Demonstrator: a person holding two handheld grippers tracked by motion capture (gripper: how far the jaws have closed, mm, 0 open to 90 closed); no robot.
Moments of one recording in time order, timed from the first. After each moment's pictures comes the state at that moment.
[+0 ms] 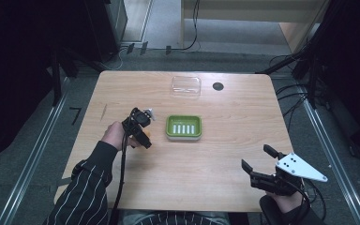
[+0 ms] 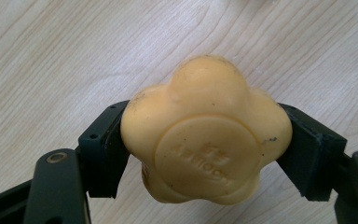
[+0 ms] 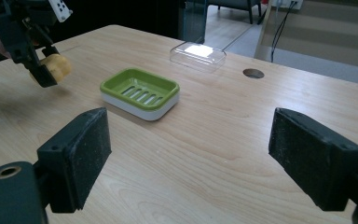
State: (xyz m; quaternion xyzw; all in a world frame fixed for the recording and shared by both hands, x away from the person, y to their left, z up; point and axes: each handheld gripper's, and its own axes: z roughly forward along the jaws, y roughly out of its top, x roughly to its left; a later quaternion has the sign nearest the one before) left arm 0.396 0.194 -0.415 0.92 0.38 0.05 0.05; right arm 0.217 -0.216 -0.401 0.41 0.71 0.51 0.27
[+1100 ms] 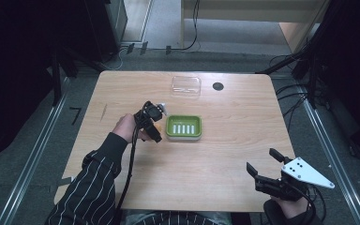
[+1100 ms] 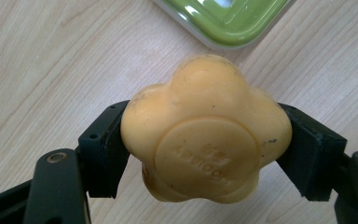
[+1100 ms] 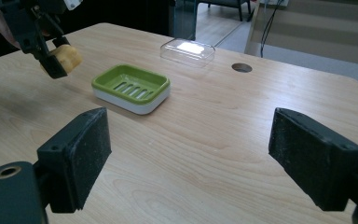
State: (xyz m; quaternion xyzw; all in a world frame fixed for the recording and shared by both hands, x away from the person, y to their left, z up) left arm 0.412 0.160 -0.402 0.94 0.34 0.06 0.06; right arm 0.206 -0.225 -0.402 0.42 0.70 0.50 0.28
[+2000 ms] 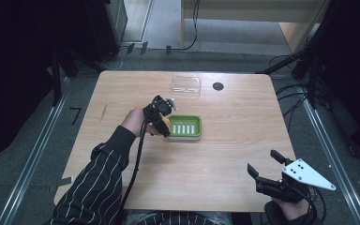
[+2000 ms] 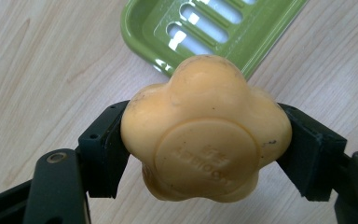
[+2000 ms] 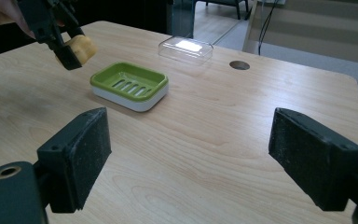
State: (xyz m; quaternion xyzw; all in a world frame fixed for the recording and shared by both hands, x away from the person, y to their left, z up) left arm 0.425 0.133 -0.391 0.95 0.31 0.07 0.08; right arm 0.202 -0.226 -0.402 0.43 0.70 0.50 0.28
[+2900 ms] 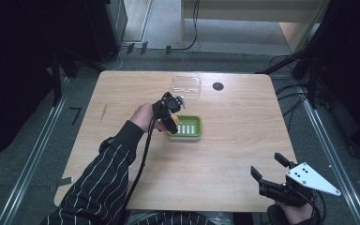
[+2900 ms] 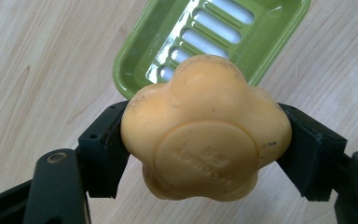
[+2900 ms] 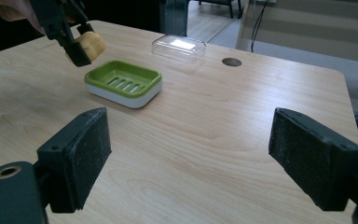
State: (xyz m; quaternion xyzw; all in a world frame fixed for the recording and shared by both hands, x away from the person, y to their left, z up) left arm 0.436 0.108 -0.389 0.95 0.28 0.07 0.08; right arm 0.194 -0.232 -0.402 0.44 0.69 0.49 0.29
